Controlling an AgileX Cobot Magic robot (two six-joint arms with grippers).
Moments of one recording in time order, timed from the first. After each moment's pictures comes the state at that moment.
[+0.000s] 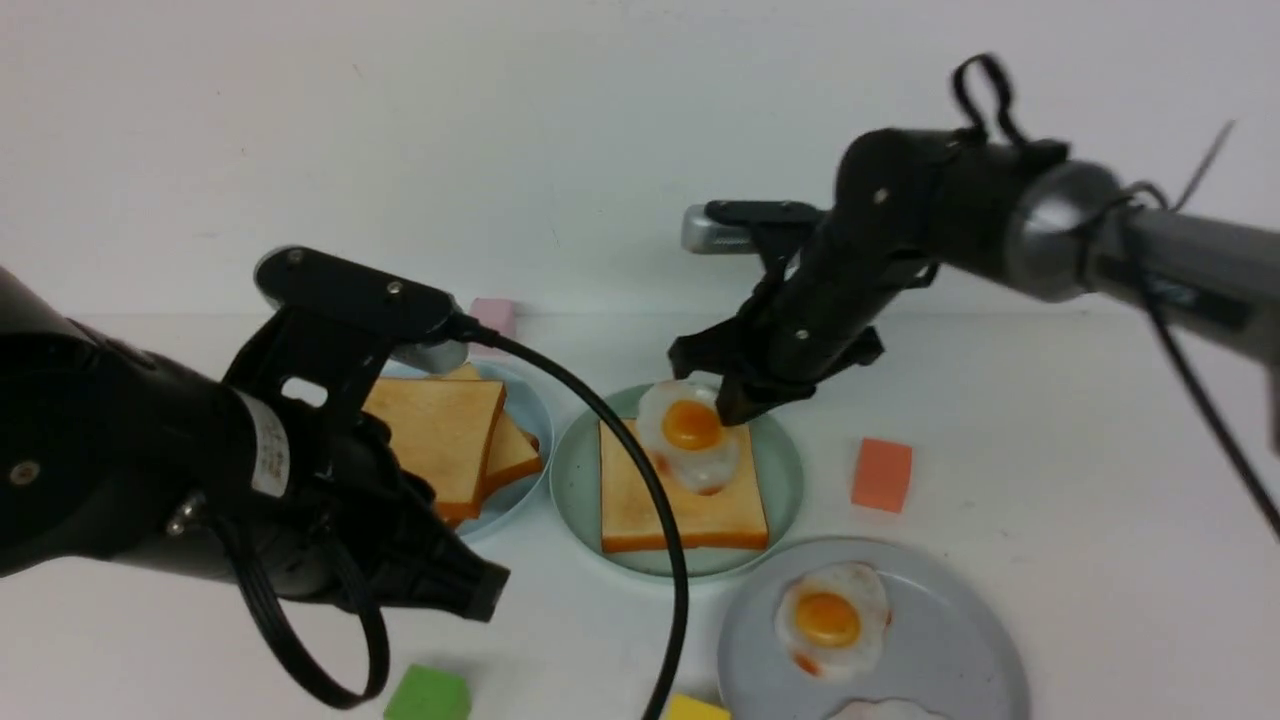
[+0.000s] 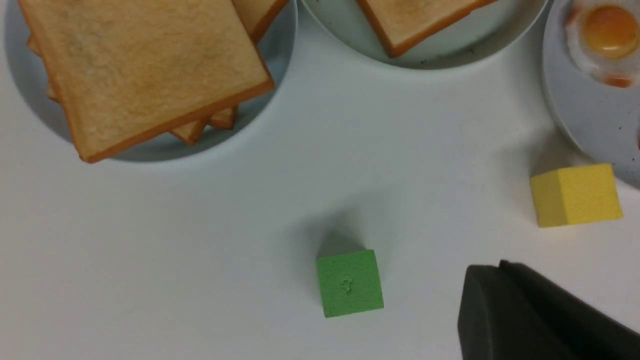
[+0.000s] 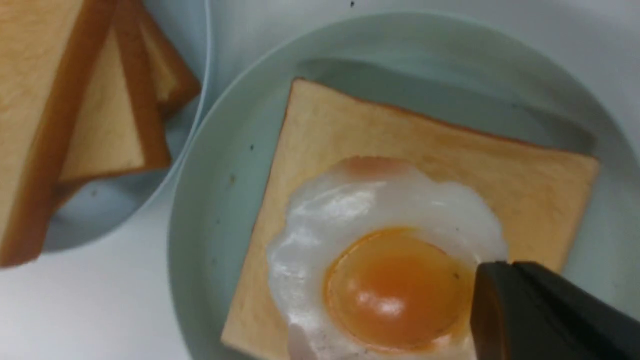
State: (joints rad) right arm 0.42 2.18 -1.82 0.28 0.85 0.00; left arm -0.63 1.22 -0.93 0.09 0.73 -0.22
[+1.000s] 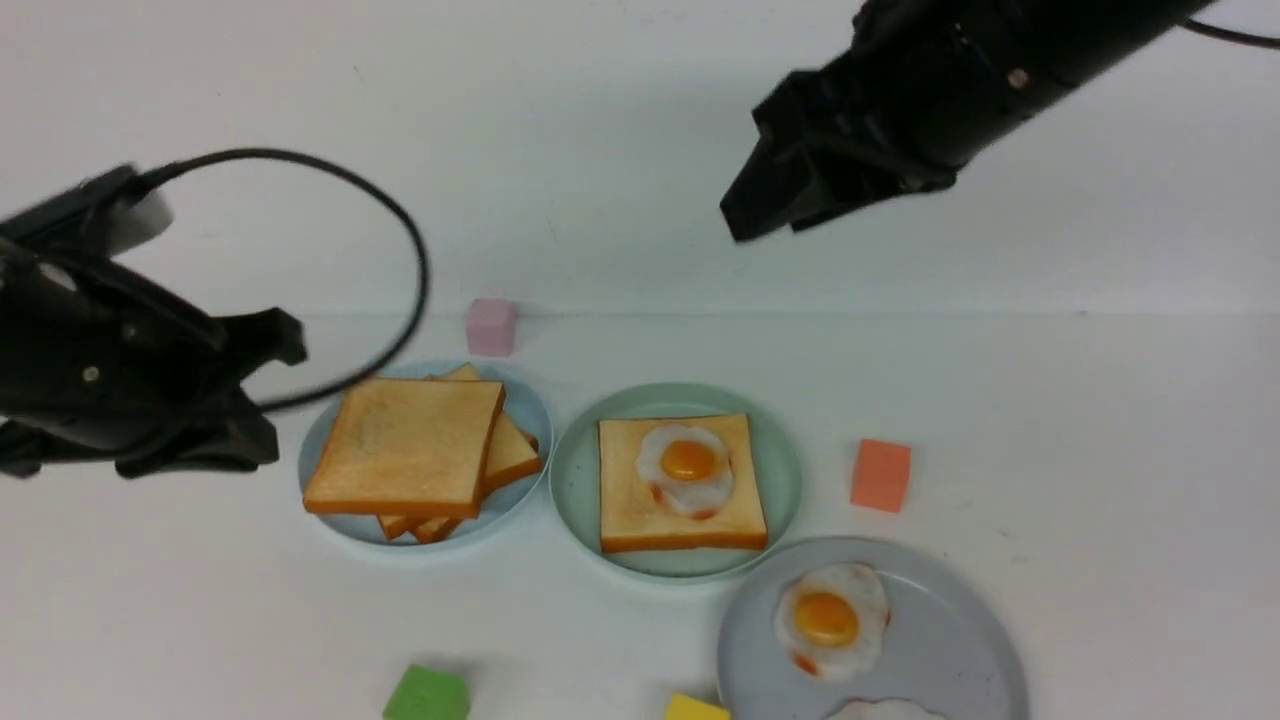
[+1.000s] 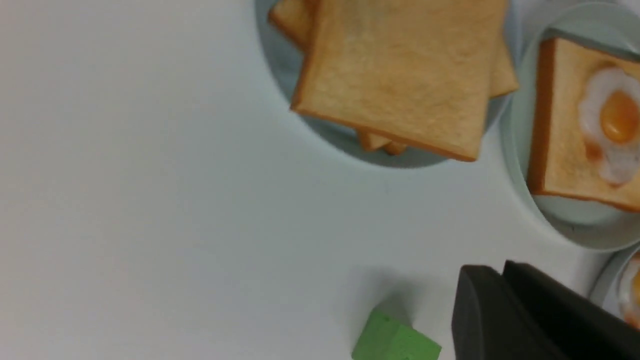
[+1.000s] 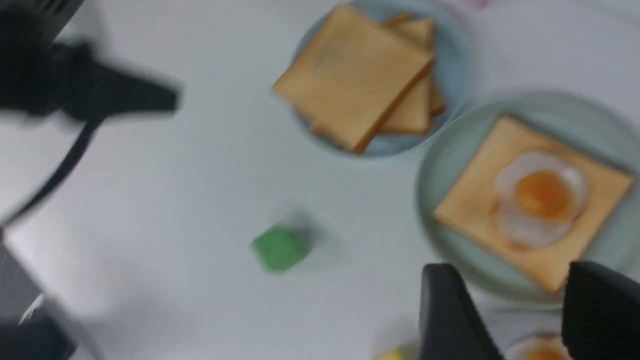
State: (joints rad) right arm 0.47 1.63 -1.74 0.49 1.13 -0.26; left arm 0.01 1.41 -1.04 -0.43 0.79 -0.11
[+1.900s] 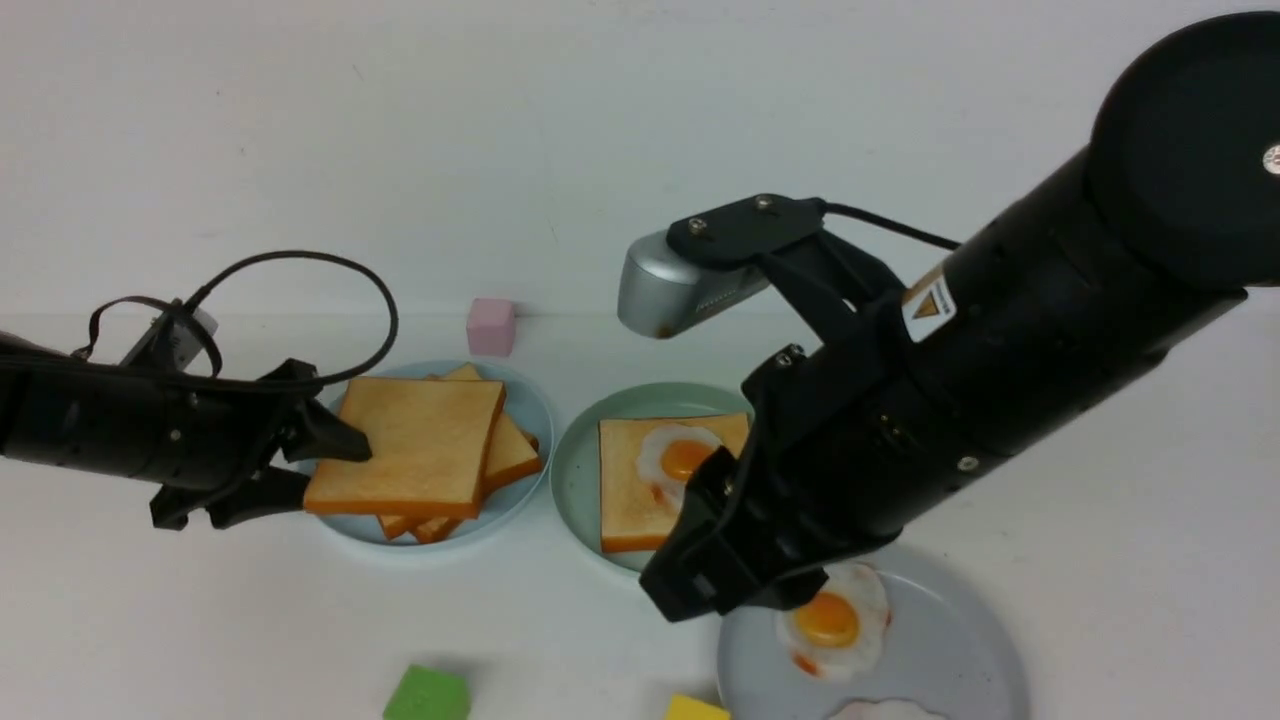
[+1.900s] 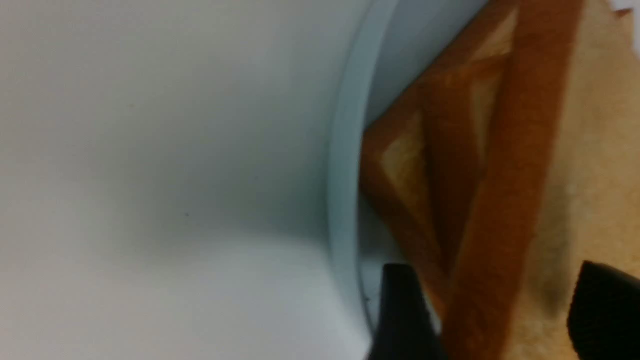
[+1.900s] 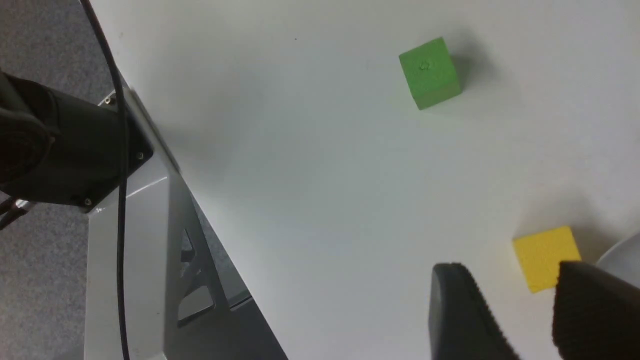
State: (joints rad) right arm 0.71 1.47 -1.33 0.51 1.01 -0.34; left arm 0.18 1.94 -1.08 -1.16 0.67 0.66
